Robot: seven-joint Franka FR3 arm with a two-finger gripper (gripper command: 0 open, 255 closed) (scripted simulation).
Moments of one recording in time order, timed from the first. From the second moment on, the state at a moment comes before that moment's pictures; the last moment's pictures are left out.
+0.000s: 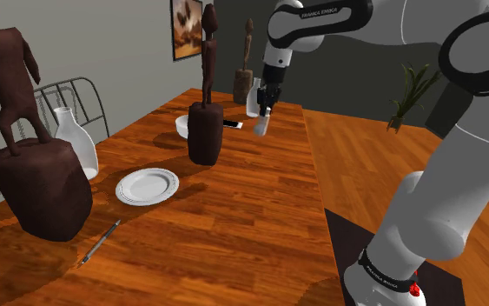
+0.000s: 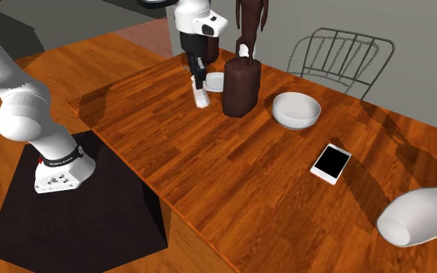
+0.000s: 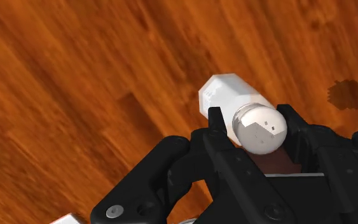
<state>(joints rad) 0.07 -0.08 -0.31 -1.87 0.05 1.79 -0.25</state>
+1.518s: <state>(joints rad) 0.32 0.06 -0.03 -1.71 0.07 1.80 0.27</state>
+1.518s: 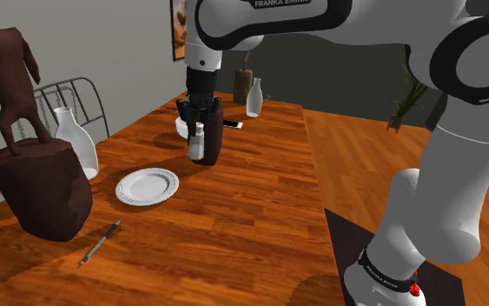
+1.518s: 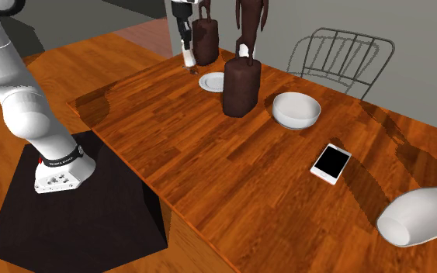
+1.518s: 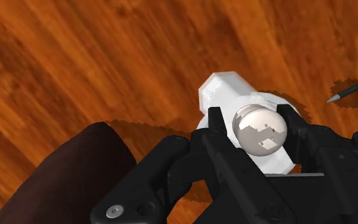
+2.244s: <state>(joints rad) 0.41 0.22 0.04 -1.54 0.06 1.80 0.43</state>
